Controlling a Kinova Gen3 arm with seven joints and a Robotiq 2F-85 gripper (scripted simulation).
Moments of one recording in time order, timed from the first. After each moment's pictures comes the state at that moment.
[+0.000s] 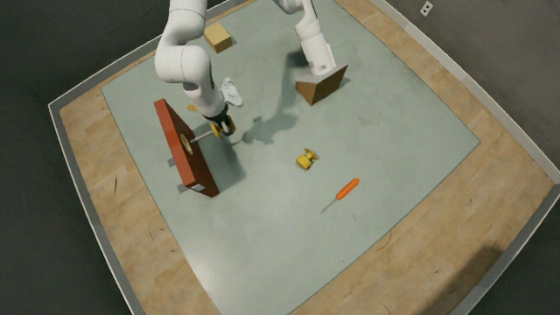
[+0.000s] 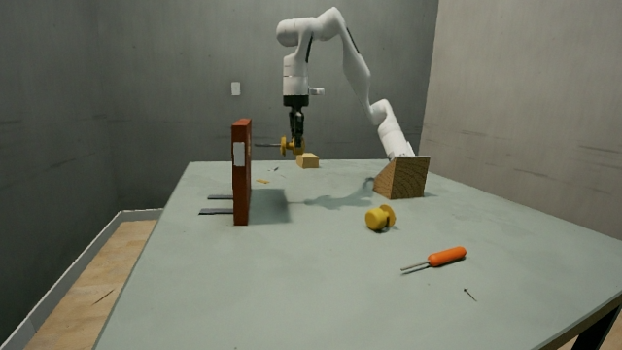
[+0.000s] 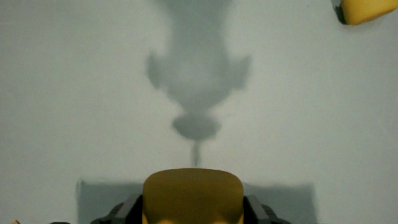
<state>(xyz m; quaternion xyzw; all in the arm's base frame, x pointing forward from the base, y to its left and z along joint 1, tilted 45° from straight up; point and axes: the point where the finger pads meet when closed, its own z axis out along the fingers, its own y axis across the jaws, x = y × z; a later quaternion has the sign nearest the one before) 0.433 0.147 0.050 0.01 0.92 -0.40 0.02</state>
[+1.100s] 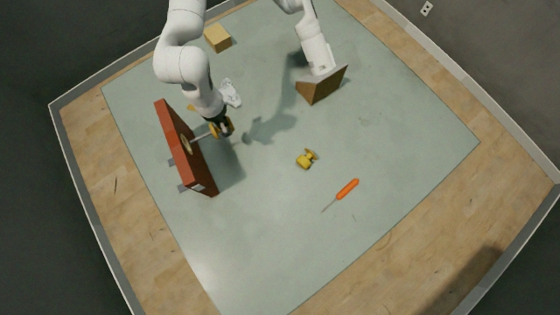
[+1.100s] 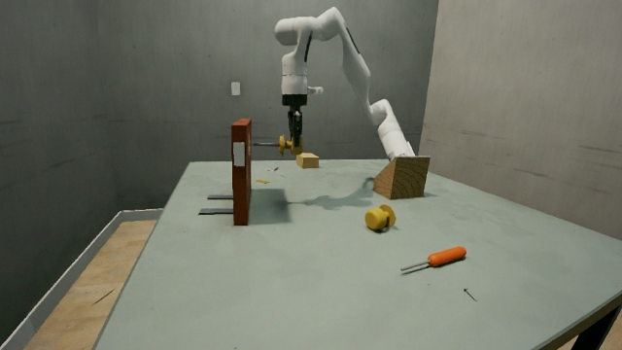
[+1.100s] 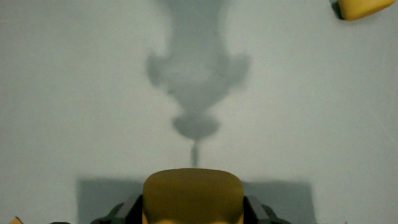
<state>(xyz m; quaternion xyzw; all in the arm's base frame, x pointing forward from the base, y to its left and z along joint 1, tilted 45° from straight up) 0.437 0.150 0.051 0.01 0.92 -0.40 0.03</state>
